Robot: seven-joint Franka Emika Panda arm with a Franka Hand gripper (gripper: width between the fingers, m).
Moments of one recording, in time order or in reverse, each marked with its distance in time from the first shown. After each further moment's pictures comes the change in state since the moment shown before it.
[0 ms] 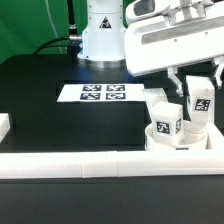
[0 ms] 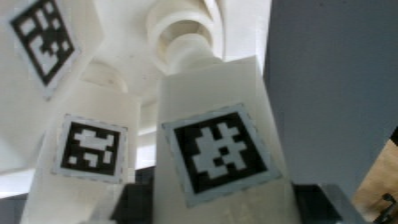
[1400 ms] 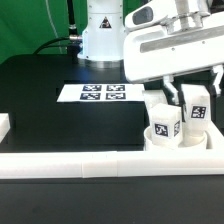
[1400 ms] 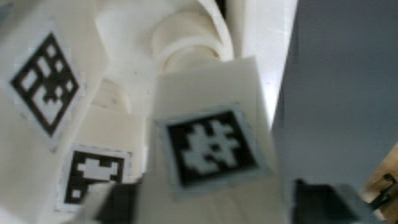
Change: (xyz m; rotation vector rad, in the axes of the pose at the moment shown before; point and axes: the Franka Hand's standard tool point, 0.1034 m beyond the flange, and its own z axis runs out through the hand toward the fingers) arm -0.005 0.006 0.012 -0.012 0.075 -0.002
